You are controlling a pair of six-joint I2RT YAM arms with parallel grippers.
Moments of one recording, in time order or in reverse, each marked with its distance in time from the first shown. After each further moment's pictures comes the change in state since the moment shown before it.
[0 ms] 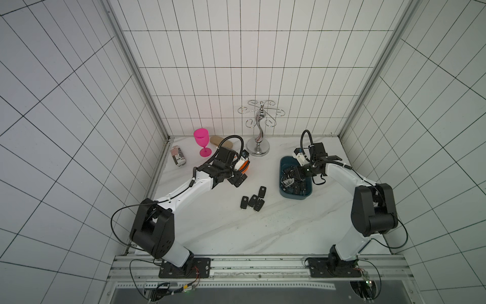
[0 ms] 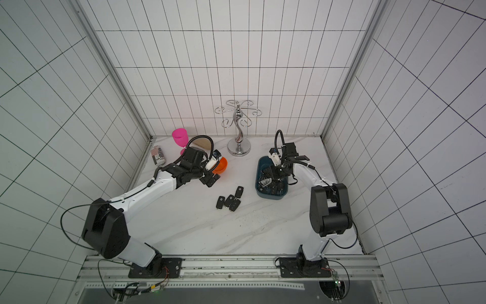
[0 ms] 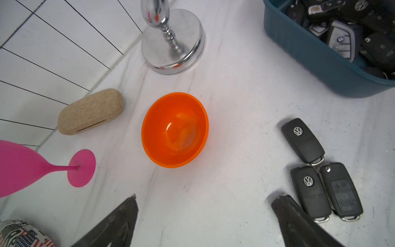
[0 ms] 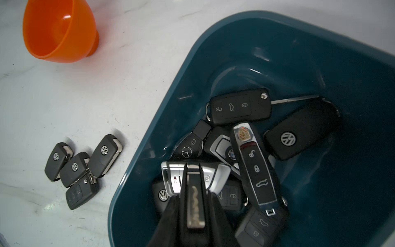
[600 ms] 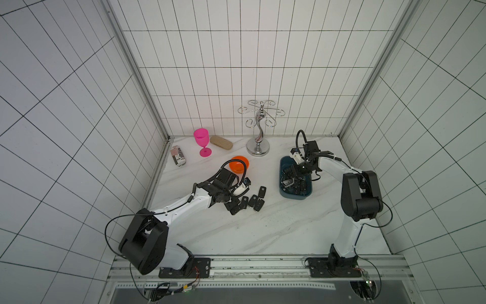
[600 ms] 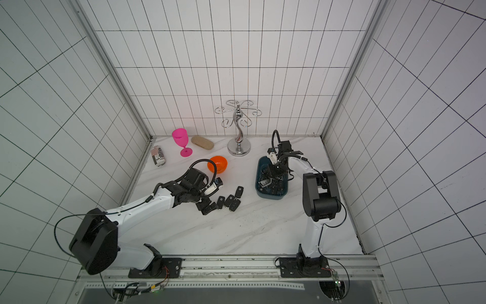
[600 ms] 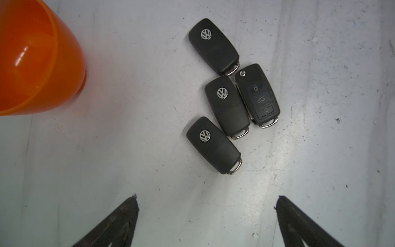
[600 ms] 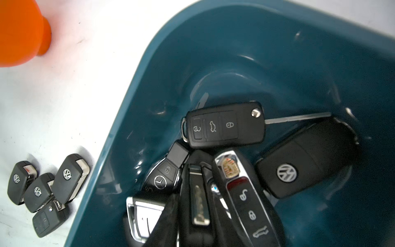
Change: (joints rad) left arm -0.085 -0.089 -0.250 -0.057 0.144 0.024; right arm 0.000 0.179 0.132 -0.034 0.023 -0.002
